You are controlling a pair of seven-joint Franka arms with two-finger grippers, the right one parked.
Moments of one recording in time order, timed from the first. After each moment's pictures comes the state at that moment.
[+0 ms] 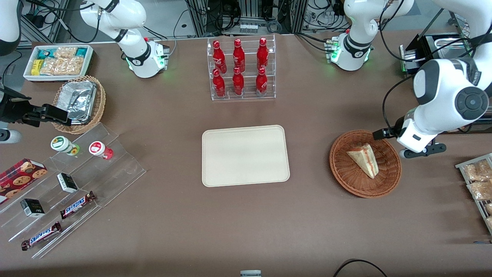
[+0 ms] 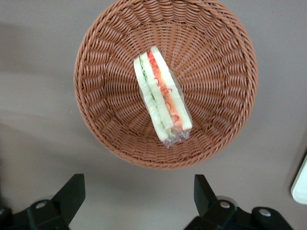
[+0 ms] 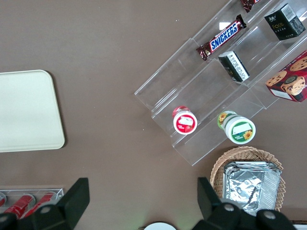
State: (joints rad) arm -0.01 0.10 -0.04 -2.03 -0.01 1.97 -0.26
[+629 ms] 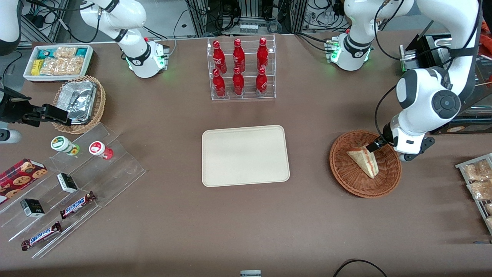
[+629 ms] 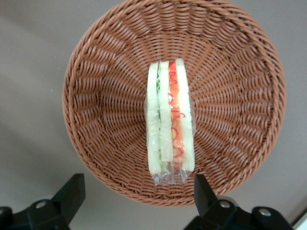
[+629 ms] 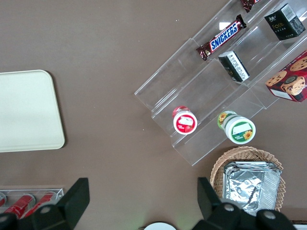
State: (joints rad) arm -0.01 0.11 -0.05 -2.20 -0.02 2.22 -0.65
